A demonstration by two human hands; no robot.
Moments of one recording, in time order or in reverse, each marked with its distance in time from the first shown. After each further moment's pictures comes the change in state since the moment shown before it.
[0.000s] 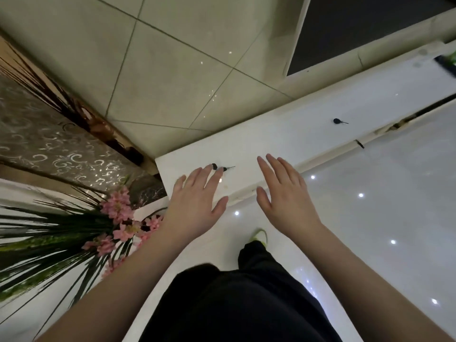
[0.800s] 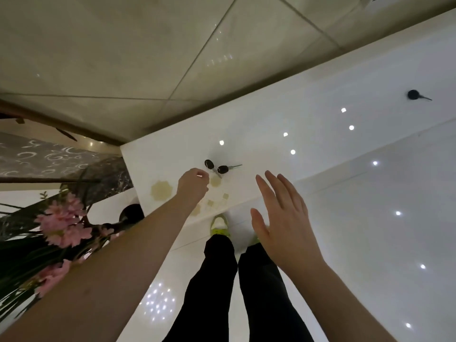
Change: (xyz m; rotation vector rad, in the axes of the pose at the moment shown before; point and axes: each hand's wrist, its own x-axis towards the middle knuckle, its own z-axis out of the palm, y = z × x) left_hand 0.239 -0.113 0.297 -0.921 -0.346 -0.966; right_hand 0.147 0.081 0.193 0.181 -0.291 0.113
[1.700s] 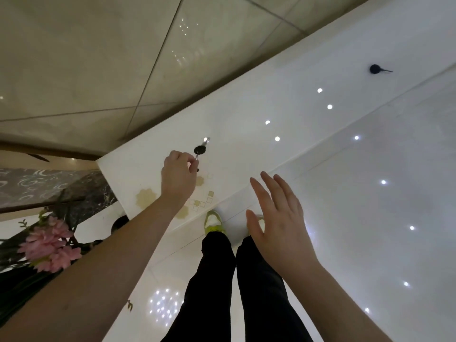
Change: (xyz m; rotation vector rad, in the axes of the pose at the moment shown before) left_hand -0.001 0.023 0.006 0.488 0.261 0.646; right_hand -0.028 0.007 -0.001 0.082 0.157 0.140
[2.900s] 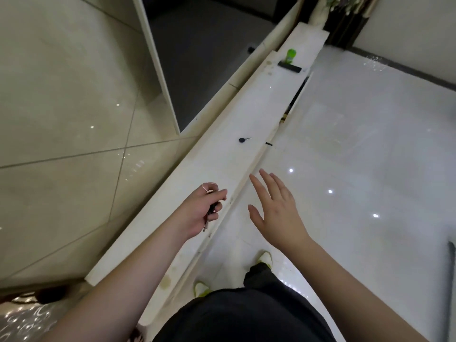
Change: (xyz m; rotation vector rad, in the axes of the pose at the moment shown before) left_hand -0.139 0.278 -0.202 -0.991 -0.903 -0.066; right_hand -0.126 -0.027 -0.213 -0.137 0.461 0.199
